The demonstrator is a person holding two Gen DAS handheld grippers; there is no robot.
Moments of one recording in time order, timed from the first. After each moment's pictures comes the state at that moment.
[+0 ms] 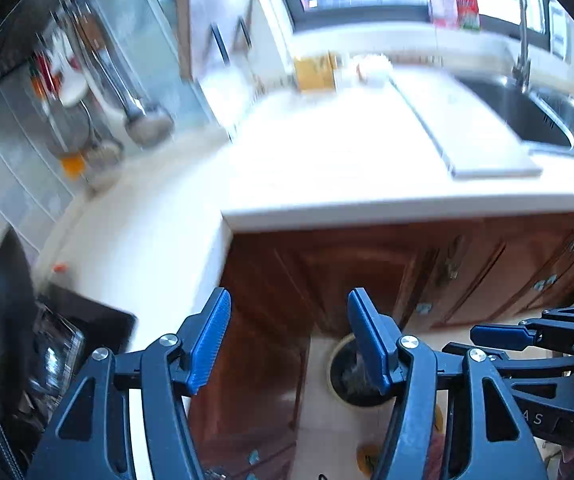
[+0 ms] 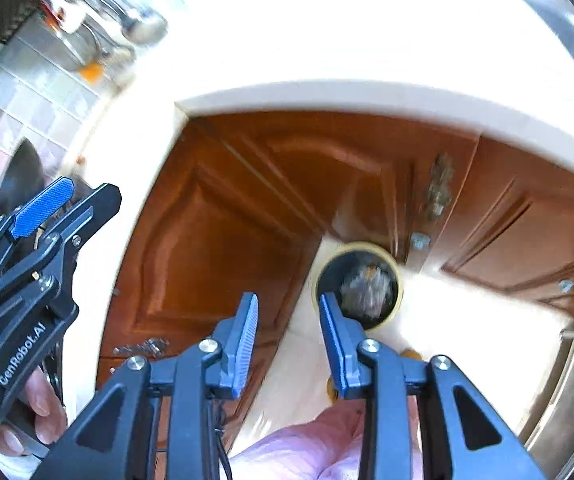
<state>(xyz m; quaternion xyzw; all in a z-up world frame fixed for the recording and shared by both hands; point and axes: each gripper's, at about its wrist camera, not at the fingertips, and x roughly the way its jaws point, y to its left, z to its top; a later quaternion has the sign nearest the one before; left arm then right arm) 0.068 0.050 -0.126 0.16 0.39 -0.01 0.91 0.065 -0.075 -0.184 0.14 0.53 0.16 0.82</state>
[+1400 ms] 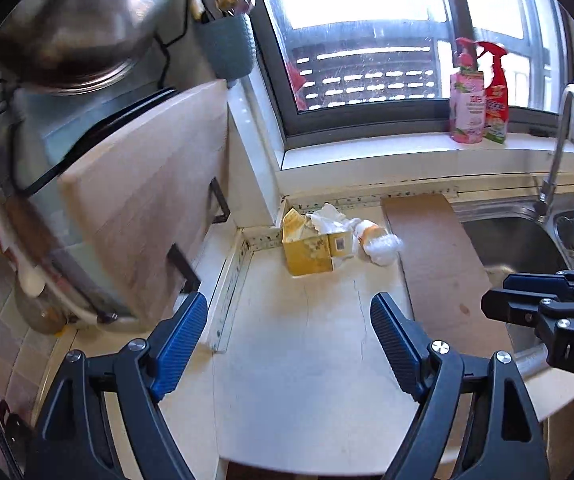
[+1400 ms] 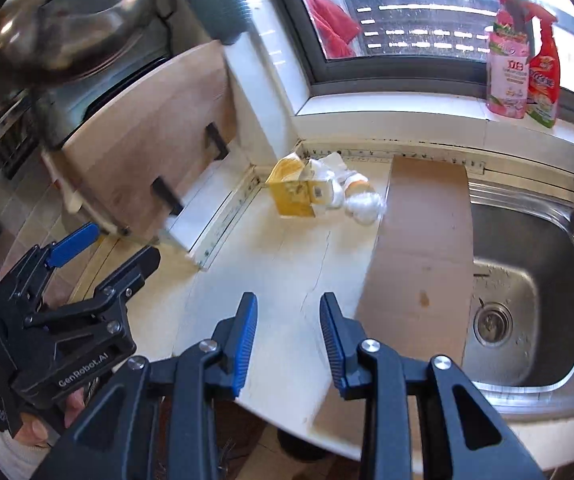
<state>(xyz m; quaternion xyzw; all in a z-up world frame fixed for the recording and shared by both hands) 0.324 -0.064 0.057 0.16 0.34 -0.03 0.93 0.300 -0.209 0.027 0.15 0.42 0.12 0.89</state>
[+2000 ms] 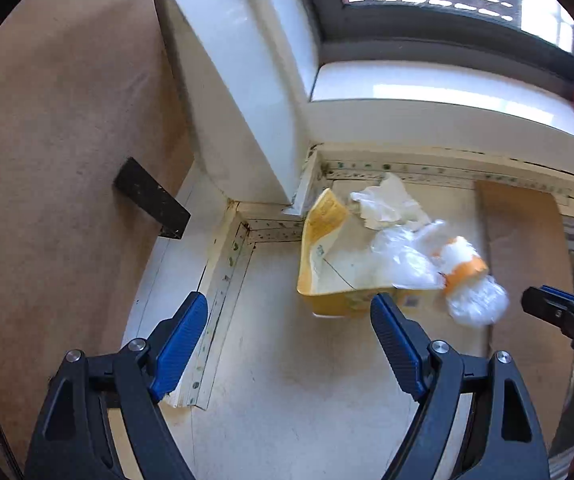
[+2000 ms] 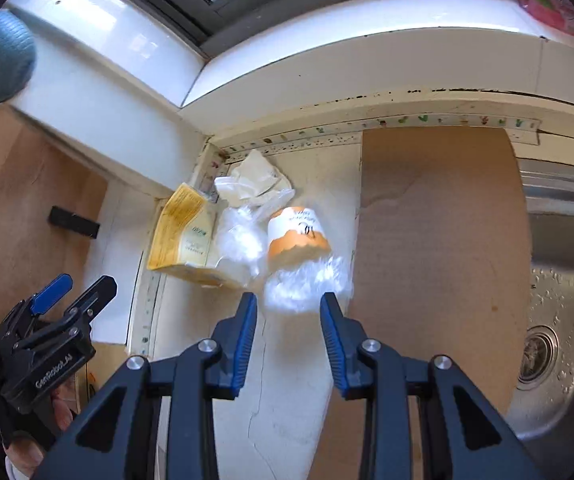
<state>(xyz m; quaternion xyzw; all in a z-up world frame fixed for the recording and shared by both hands) 0.584 -0.077 -0.046 0.13 0.50 0.07 0.85 0.529 -0.278 -0.096 0.26 0.52 0.11 0.80</state>
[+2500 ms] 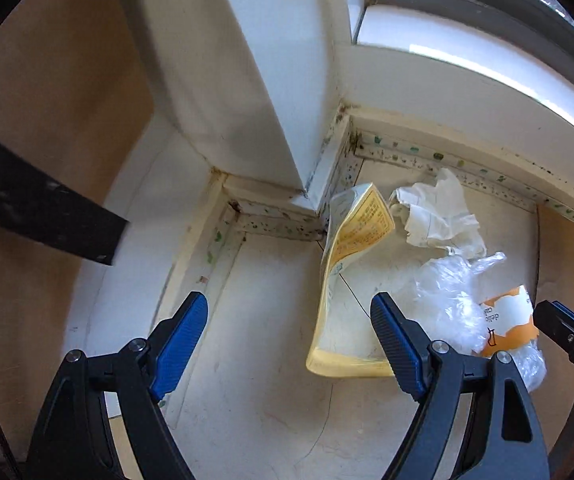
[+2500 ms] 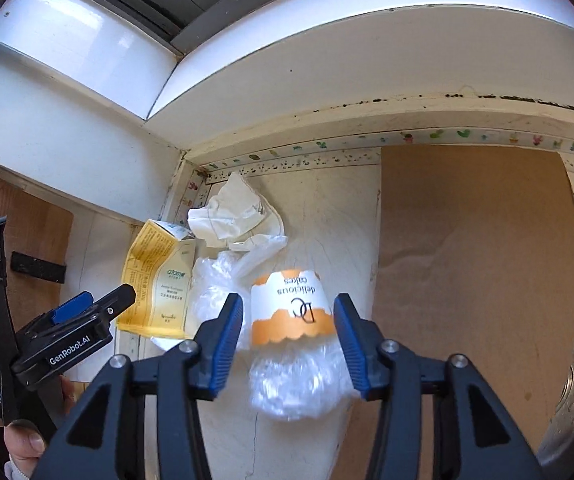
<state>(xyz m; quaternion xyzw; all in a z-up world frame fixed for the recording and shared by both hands) 0.661 -0.046 -0.116 0.07 0.58 0.09 0.81 0.597 -0.272 -0.135 0.26 0.54 0.11 0.79</state>
